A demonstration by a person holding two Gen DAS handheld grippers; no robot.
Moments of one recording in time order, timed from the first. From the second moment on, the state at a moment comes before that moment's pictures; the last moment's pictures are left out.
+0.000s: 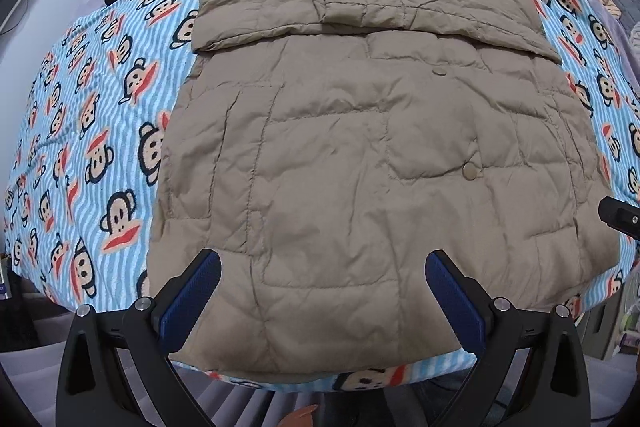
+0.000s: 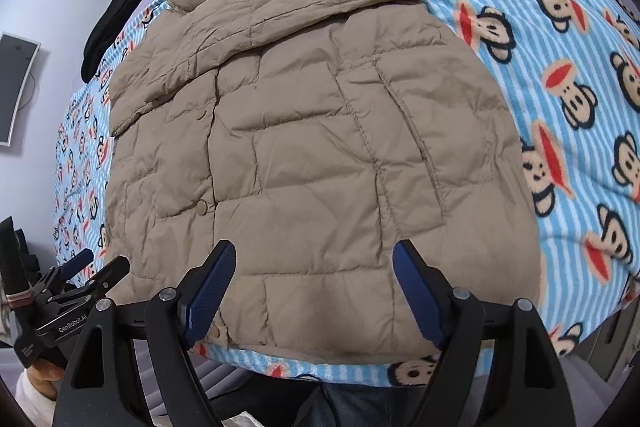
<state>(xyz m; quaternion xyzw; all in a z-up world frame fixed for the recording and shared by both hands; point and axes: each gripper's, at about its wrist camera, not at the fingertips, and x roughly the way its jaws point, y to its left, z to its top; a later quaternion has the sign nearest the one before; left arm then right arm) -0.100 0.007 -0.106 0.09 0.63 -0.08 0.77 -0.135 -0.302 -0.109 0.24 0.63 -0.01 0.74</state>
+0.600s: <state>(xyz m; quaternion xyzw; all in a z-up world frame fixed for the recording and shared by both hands) -0.125 0.064 -0.107 0.09 0.62 -0.10 0.77 -0.198 -0.263 -0.120 0.31 0.63 -0.08 0.70</state>
